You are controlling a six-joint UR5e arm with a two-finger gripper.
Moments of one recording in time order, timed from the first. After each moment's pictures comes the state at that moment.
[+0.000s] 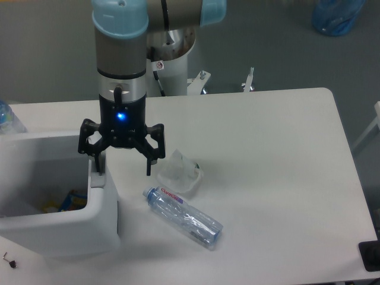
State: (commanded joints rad) arm 2.22 -1.74 -1.53 -0.98 1.39 0.19
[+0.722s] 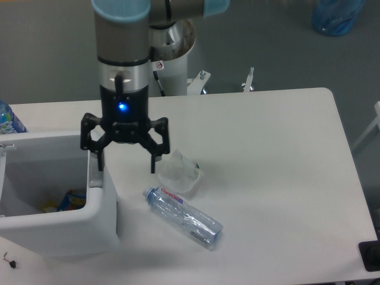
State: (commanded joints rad) arm 2.31 -1.73 -1.43 -0.98 1.39 0.24
